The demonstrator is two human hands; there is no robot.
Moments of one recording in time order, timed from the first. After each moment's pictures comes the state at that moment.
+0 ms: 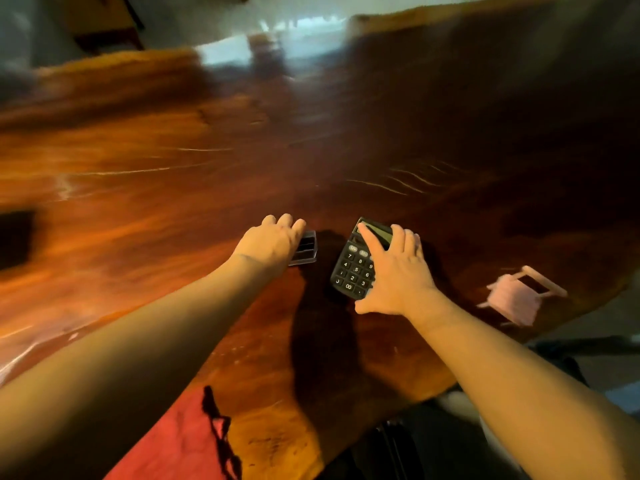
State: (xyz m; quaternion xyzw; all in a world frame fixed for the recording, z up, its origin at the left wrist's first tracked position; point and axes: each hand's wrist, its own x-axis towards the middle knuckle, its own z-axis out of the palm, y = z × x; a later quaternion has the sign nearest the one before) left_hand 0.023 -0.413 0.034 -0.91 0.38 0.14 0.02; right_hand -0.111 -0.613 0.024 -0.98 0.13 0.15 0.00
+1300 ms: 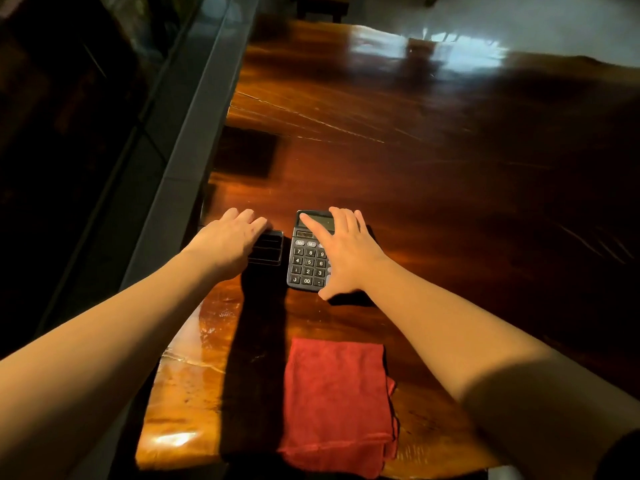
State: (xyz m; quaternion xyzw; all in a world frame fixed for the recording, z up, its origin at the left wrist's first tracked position) left_hand 0.007 0.009 0.015 -0.97 0.18 0.15 -0.02; right_hand 0.013 -0.230 0.006 -0.95 -0.25 0.19 -0.07
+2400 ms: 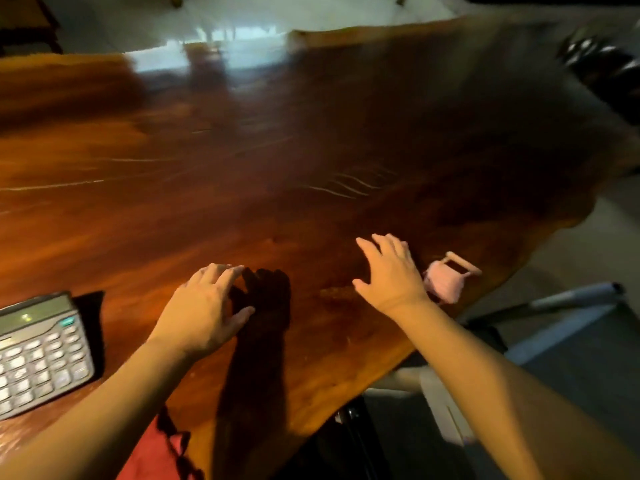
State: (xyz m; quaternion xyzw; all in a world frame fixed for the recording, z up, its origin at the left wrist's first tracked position) left_hand -0.041 -0.344 0.035 -0.91 0.37 0.15 -0.15; right_hand -0.167 -0.646 0.063 -0.97 0.22 0.09 0.04
